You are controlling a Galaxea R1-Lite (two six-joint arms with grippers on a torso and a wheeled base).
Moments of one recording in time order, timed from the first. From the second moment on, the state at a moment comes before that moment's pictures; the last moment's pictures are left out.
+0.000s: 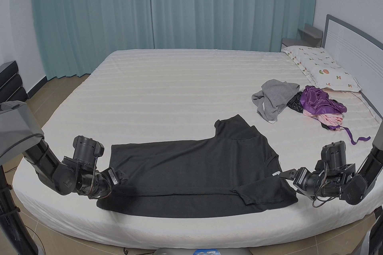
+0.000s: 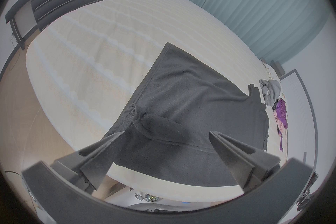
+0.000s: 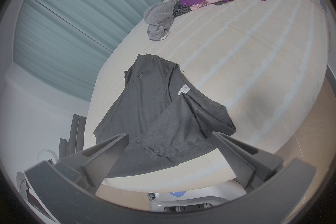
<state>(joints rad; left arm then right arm) -0.21 2.01 -0.59 -0.46 0.04 -0.73 0.23 1.93 -0.31 -0.84 0.08 0.82</state>
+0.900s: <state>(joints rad) -0.12 2.16 -0.72 -0.47 0.10 -0.80 0.23 1.93 -0.31 -0.85 0.08 0.82</state>
